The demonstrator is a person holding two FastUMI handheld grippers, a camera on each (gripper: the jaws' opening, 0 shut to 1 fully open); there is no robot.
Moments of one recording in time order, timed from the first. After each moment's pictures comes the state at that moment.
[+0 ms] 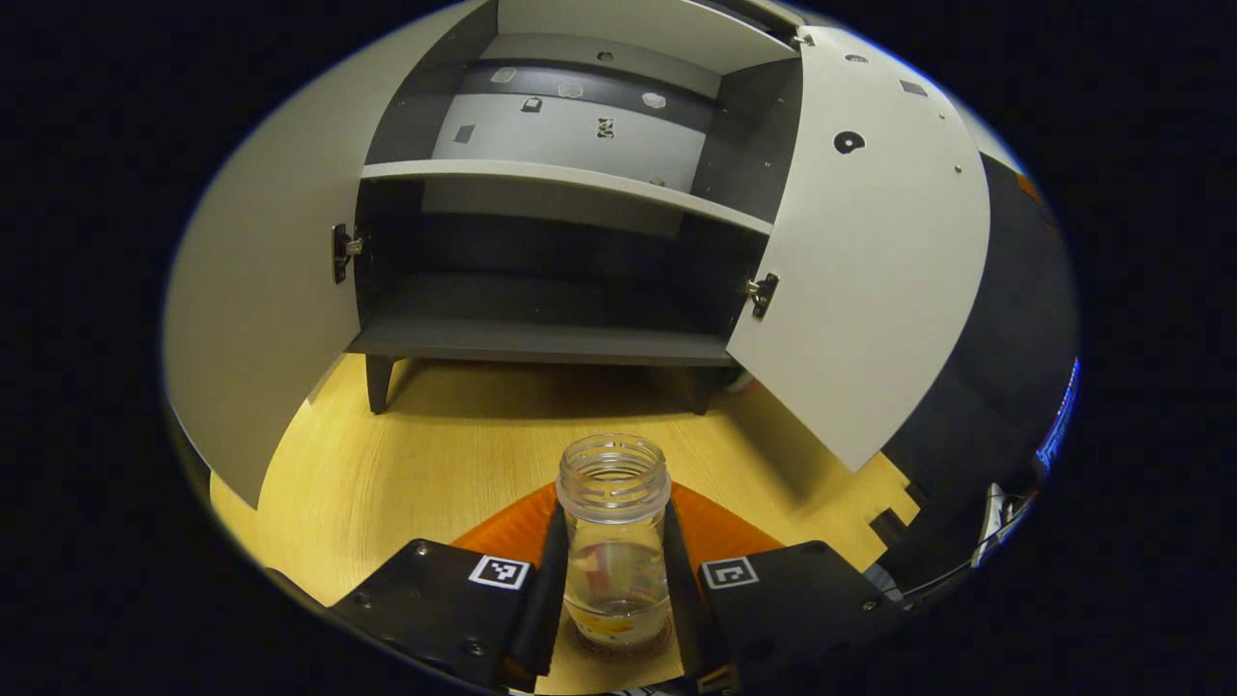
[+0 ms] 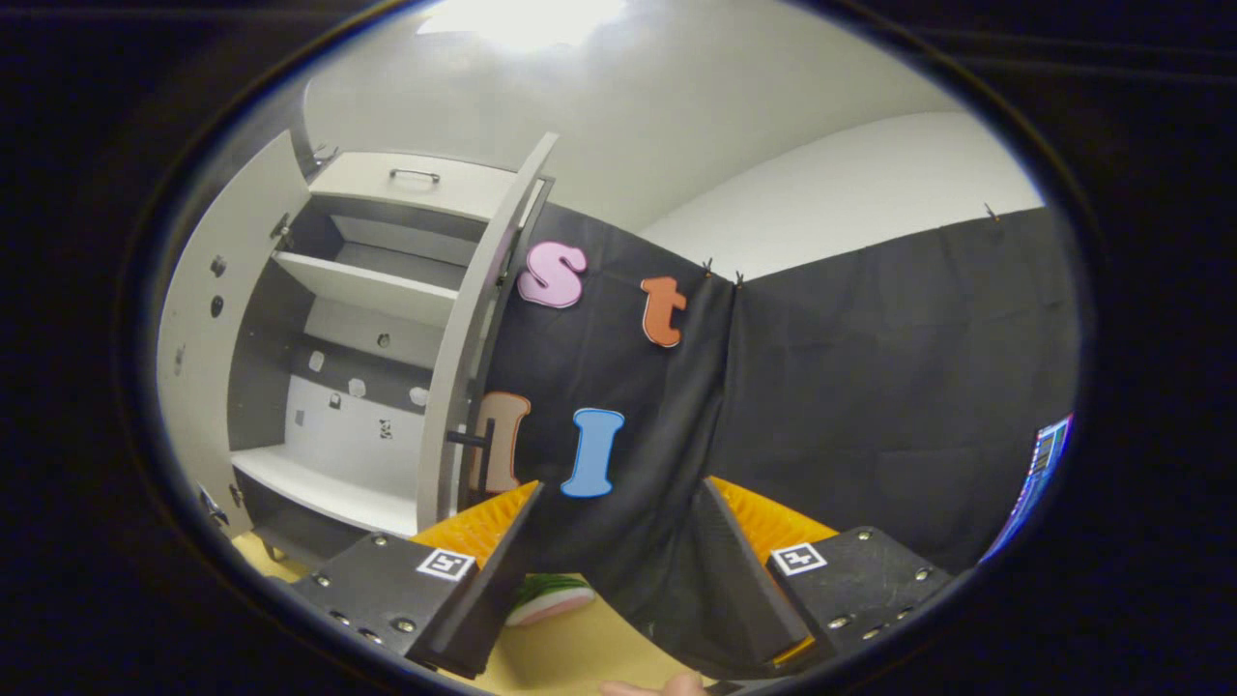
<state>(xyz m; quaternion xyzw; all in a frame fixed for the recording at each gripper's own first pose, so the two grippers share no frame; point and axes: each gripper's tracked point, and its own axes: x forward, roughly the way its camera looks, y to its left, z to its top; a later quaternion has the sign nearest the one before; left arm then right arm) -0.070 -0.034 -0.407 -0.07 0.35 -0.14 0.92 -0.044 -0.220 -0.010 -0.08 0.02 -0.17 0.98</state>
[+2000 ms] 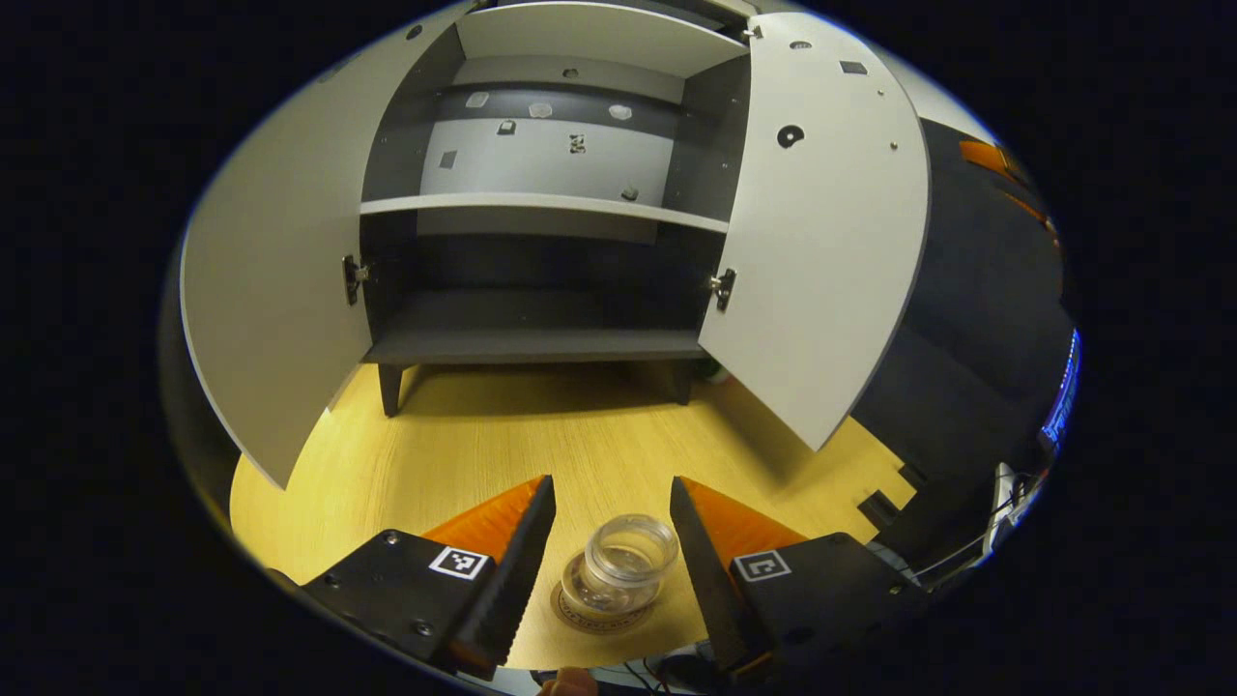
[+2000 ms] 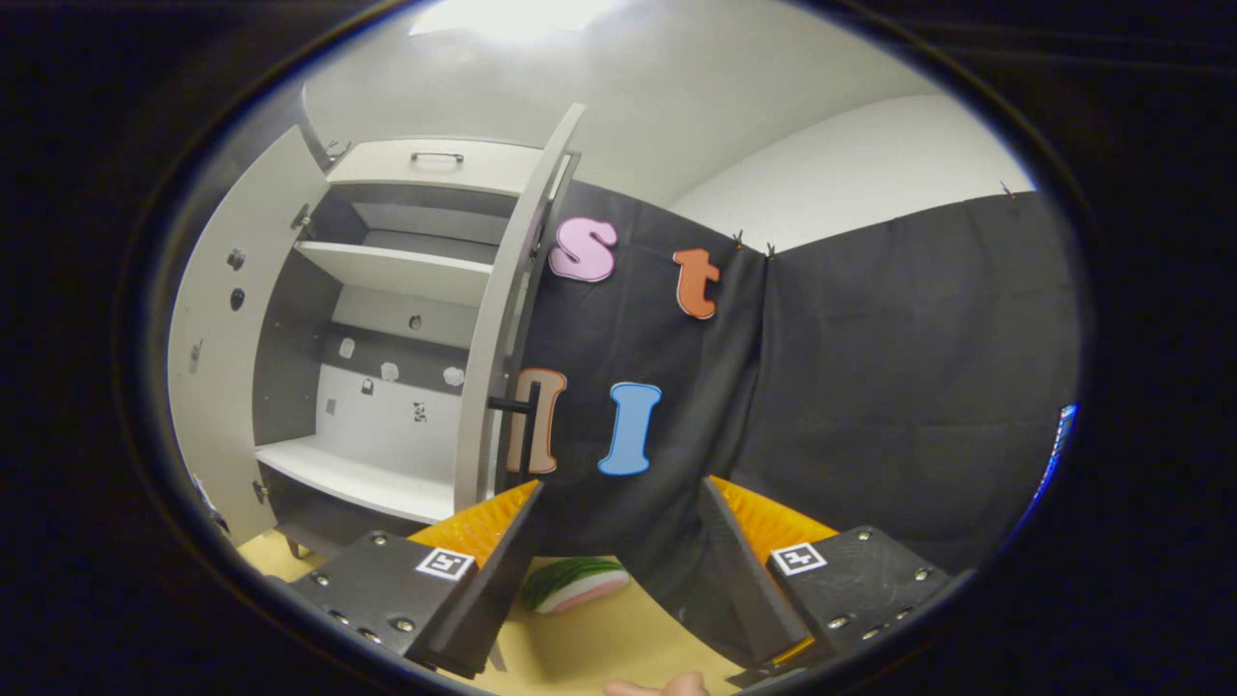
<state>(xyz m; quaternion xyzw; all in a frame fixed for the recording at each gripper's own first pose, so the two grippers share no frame) -0.108 -0.055 -0.357 -0.05 0.32 -0.14 0.93 -0.030 -0.193 -0.048 -0.05 0.06 -0.12 0.99</state>
